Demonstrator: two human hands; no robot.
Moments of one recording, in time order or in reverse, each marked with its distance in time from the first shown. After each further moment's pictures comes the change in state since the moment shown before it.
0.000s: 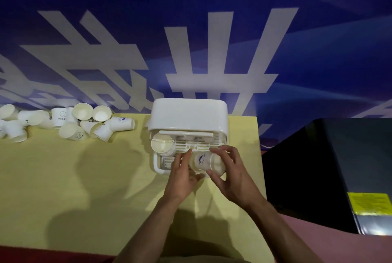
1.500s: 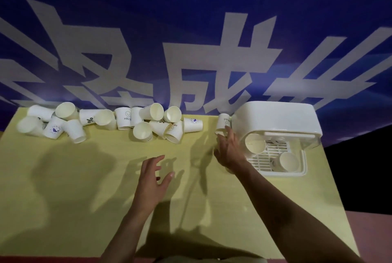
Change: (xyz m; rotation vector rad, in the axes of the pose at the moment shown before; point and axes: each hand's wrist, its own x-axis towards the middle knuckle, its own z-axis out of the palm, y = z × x) left_hand -0.048 -0.263 -0.314 -0.291 0.181 -0.033; right_hand 0.159 -0.133 0.282 -0.552 -0.213 0.254
